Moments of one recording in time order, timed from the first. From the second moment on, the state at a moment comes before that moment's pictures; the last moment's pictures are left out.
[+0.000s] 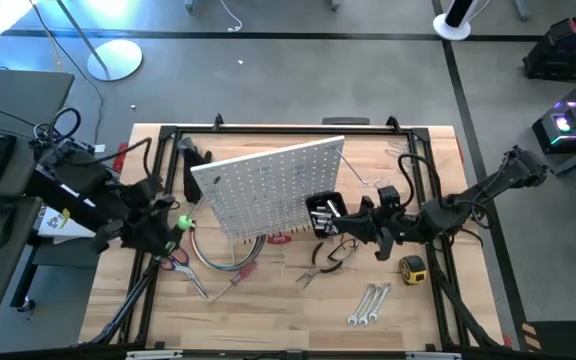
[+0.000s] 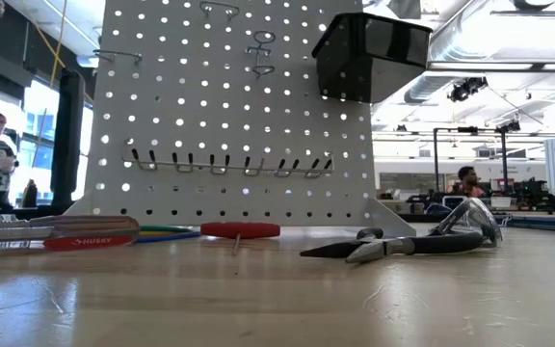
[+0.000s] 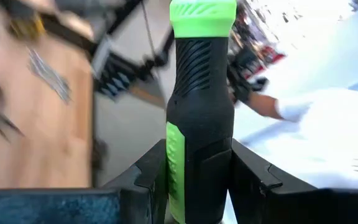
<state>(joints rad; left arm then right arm) -0.59 0.96 1.49 -0.76 0.05 -0.87 0.51 1.14 0.93 0.36 0.54 0.70</state>
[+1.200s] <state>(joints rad) -0.53 1.45 1.49 -0.64 0.83 -1.36 0.63 1.50 1.05 0.50 0.10 0.83</state>
